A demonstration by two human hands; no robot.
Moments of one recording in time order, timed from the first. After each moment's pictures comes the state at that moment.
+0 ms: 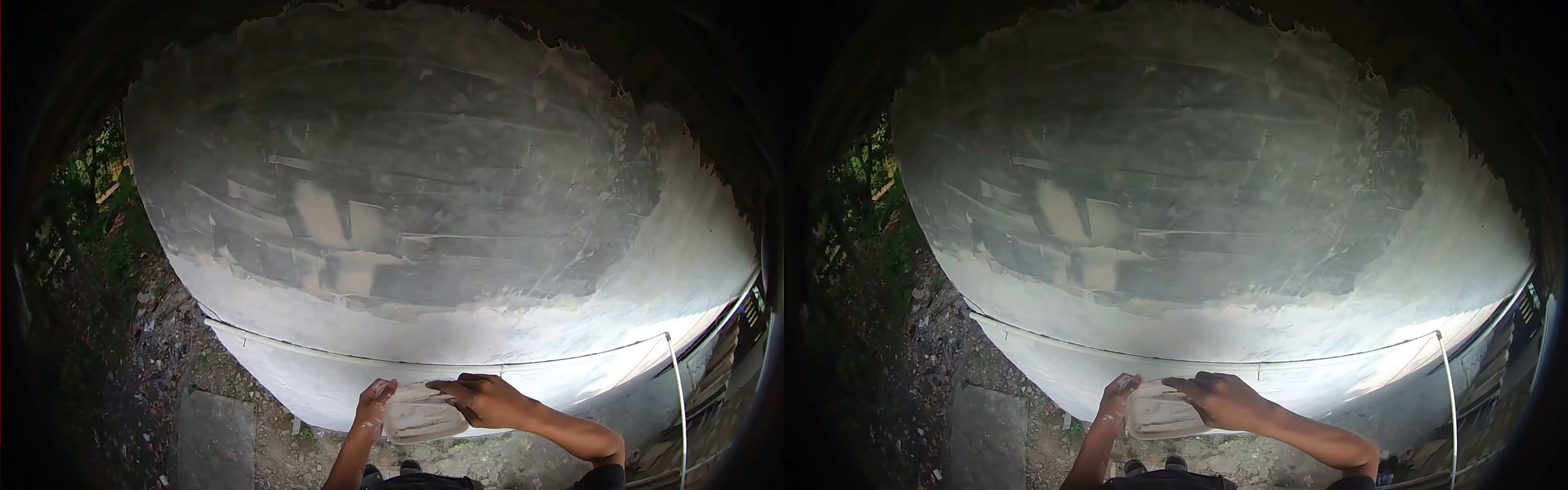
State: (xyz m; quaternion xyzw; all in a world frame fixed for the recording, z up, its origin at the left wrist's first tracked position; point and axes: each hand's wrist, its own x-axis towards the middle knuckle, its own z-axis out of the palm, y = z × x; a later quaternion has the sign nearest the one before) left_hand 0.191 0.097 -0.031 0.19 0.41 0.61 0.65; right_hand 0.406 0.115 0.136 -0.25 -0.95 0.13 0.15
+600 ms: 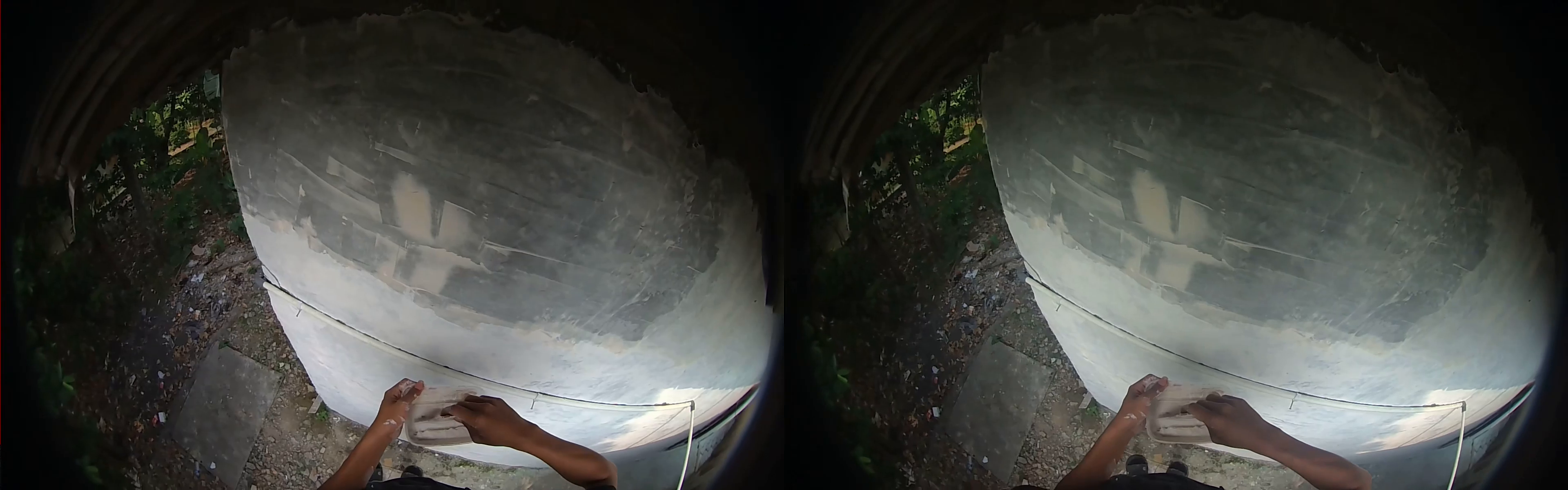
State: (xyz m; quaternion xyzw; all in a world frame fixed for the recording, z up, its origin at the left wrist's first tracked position) left_hand 0.180 0.071 -0.029 0.22 0.45 0.65 0.57; right_hand 0.378 0.126 0.081 -0.13 -0.98 0.12 0.09
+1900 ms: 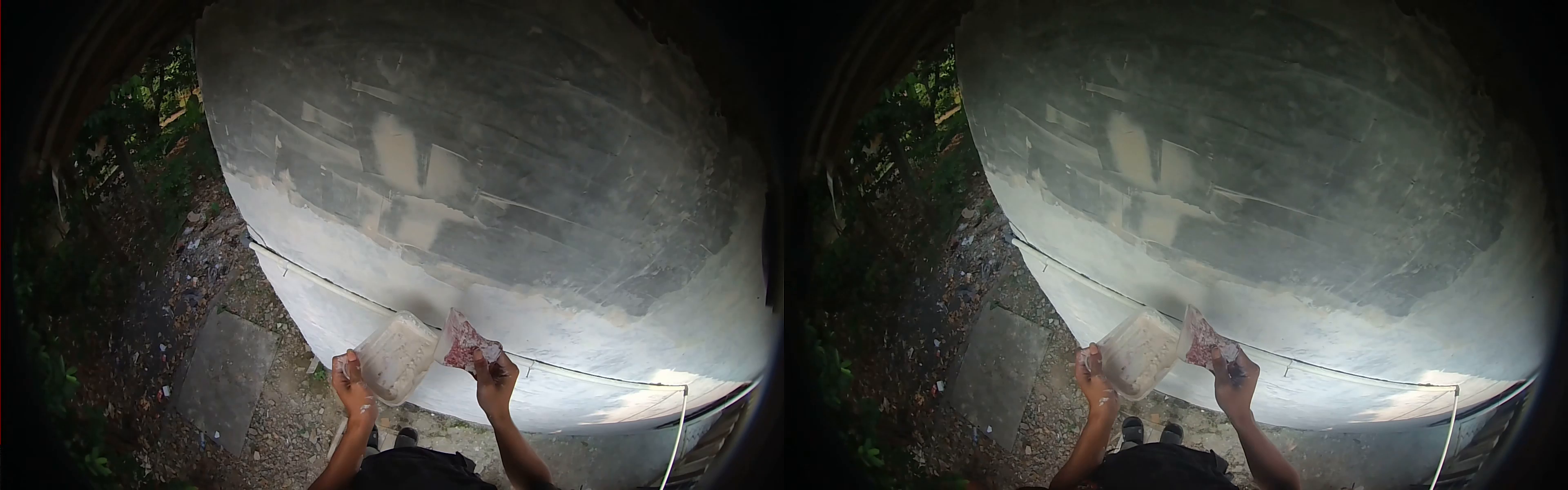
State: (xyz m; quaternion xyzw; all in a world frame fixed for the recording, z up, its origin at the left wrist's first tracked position) left_hand 0.180 0.044 -0.036 0.09 0.51 0.82 0.24; right_hand 0.374 0.130 0.014 -0.38 -0.61 0.46 0.53
